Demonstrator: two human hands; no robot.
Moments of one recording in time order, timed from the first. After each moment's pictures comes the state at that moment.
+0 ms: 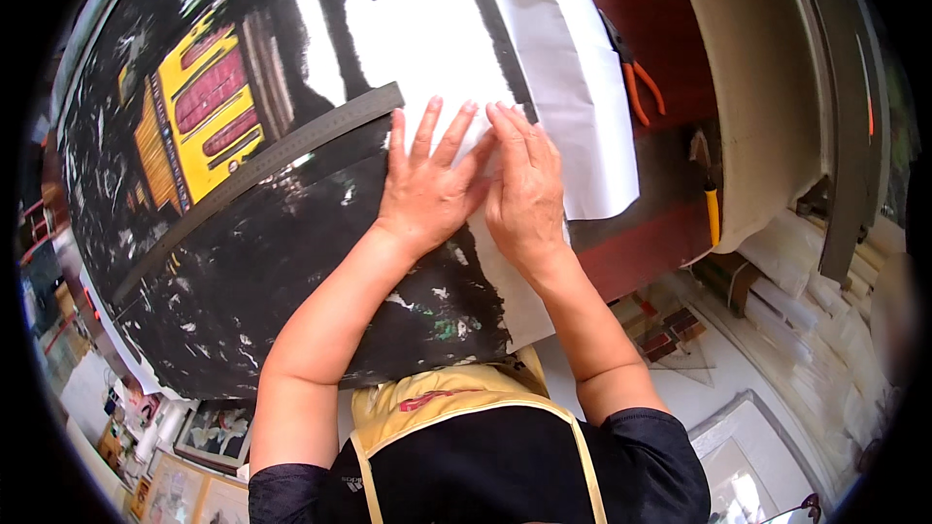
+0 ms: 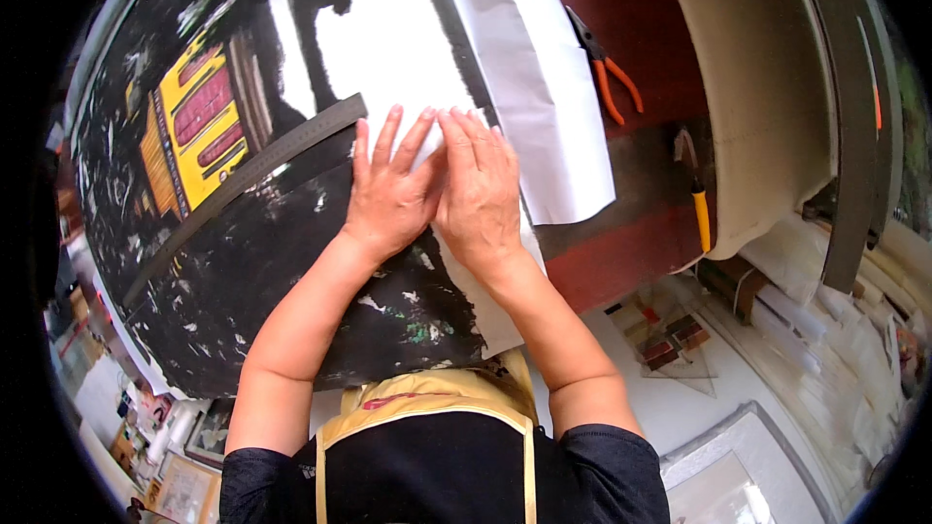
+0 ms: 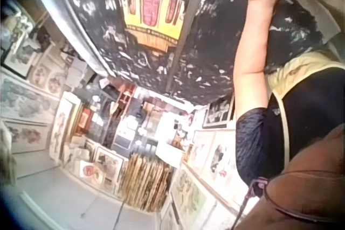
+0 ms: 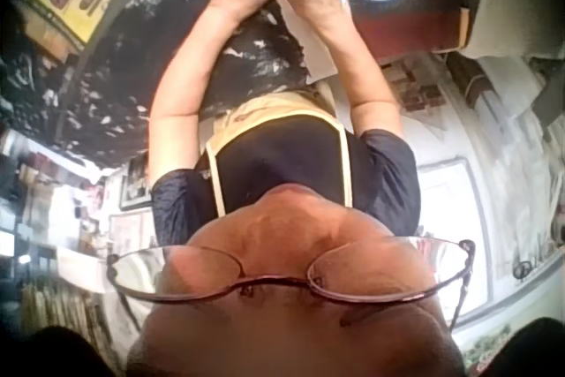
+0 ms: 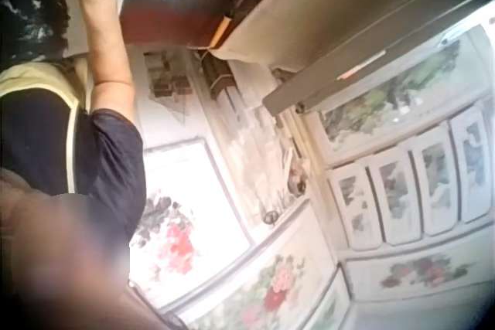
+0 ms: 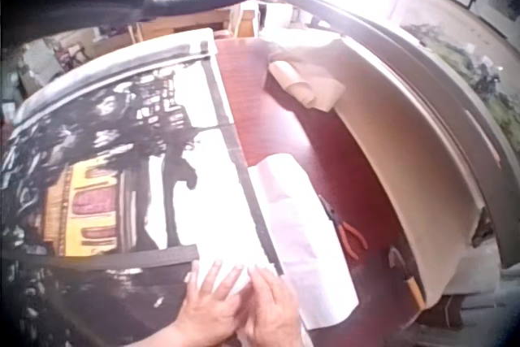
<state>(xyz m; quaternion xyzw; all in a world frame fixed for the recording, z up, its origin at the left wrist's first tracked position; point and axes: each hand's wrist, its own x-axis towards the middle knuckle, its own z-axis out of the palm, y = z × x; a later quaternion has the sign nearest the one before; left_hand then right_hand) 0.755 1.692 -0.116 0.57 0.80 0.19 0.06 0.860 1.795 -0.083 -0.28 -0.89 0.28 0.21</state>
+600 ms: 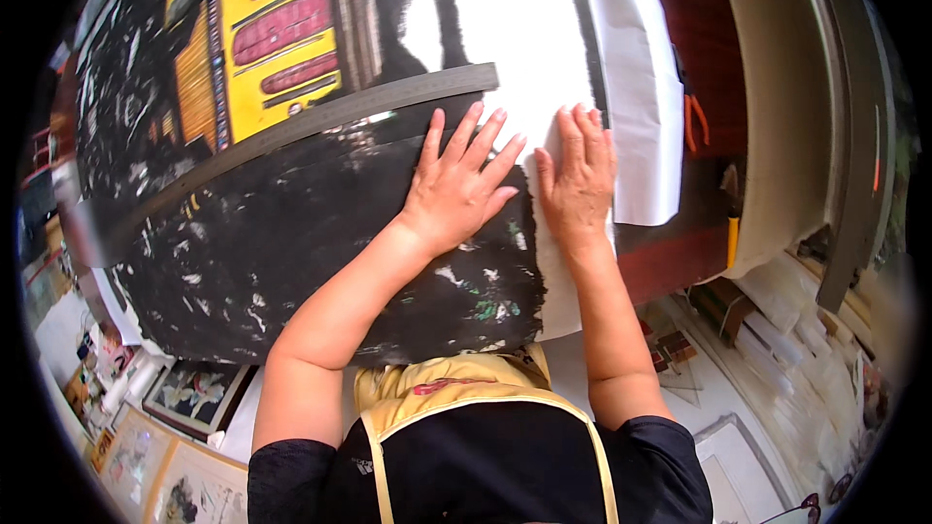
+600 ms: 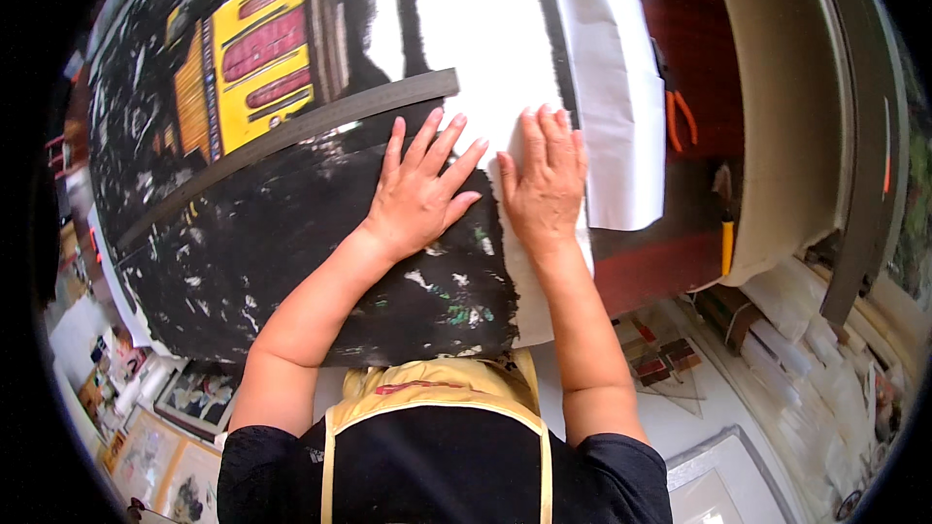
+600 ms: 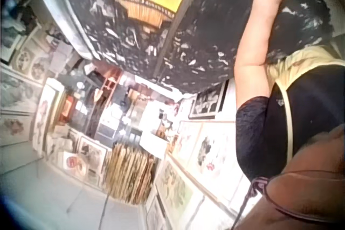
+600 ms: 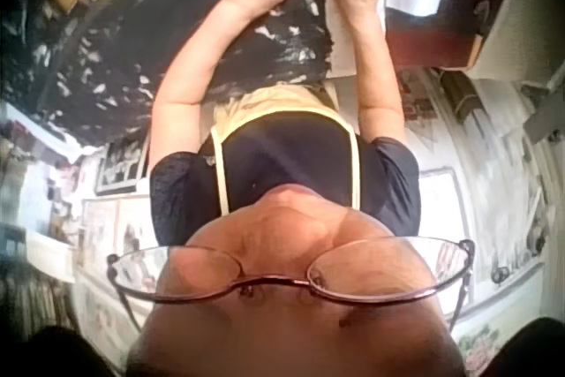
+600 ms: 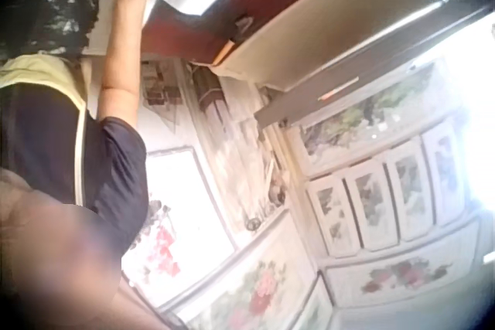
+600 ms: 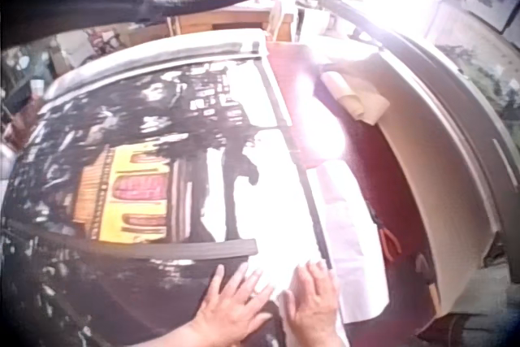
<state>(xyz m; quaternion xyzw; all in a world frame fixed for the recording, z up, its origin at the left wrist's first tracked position) 0.736 1.629 -0.104 0.56 0.80 0.20 0.09 0.858 1.783 -0.116 -0.27 -0.94 0.13 0.14</state>
